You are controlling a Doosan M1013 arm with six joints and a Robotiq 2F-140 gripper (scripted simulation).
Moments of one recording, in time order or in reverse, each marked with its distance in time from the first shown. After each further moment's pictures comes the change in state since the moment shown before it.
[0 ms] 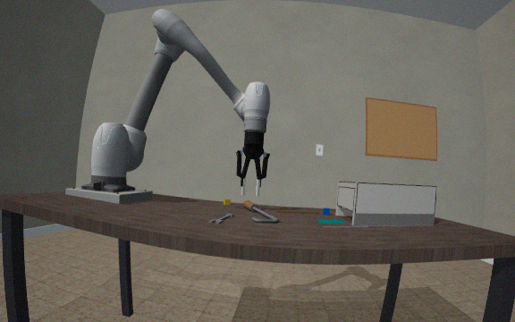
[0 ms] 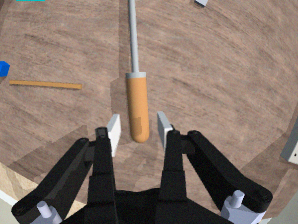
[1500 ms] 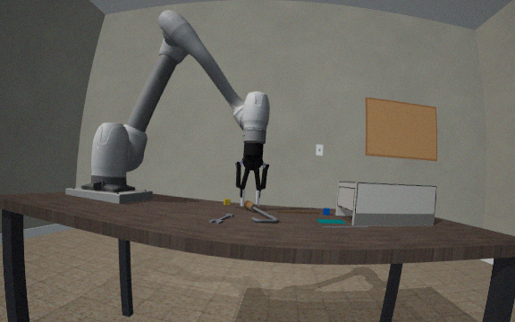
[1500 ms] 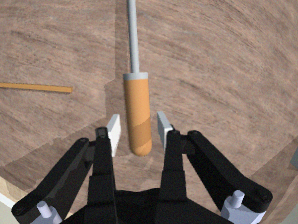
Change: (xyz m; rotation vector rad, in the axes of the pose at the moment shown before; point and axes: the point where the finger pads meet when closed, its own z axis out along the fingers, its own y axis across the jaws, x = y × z) arm 0.000 -0.001 0.043 0.000 0.000 0.000
